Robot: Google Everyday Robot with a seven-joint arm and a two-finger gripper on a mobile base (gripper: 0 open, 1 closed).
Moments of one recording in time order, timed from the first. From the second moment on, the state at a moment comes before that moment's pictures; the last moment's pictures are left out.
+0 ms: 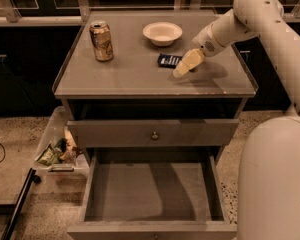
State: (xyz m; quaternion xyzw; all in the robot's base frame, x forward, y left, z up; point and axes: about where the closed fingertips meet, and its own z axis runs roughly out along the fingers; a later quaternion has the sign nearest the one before) arm 0.765 -0.151 0.843 -0.49 0.79 0.15 0.34
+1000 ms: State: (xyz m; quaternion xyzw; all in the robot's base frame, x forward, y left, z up) arm 0.770 -0.153 0.838 -0.48 0.79 0.16 0.34
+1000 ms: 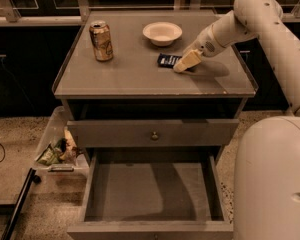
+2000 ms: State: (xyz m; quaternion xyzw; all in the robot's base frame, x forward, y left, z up) arm 0.770 -0.153 0.838 -0.48 0.79 0.16 0.34
